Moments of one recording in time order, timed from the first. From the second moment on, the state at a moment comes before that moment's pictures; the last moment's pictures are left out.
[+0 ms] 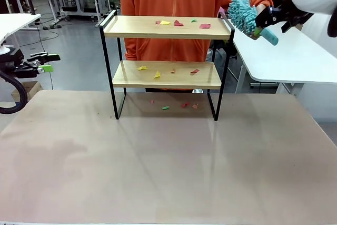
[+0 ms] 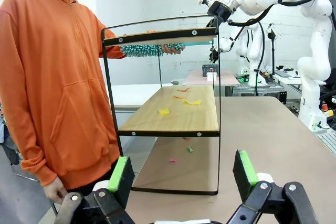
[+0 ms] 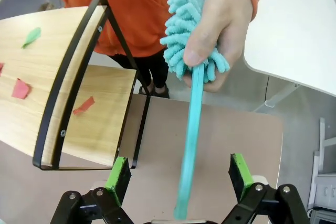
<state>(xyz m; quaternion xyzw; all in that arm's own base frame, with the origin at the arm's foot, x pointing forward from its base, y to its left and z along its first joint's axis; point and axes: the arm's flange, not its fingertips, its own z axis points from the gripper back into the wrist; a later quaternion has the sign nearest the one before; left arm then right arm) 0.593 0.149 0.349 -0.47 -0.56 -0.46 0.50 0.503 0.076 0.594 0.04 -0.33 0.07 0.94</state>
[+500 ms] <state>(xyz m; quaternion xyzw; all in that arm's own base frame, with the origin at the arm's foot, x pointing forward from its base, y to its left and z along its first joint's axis) 0.593 0.149 0.349 -0.47 -0.56 -0.46 0.50 0.510 0.074 0.585 0.04 -0.33 0.07 0.94</state>
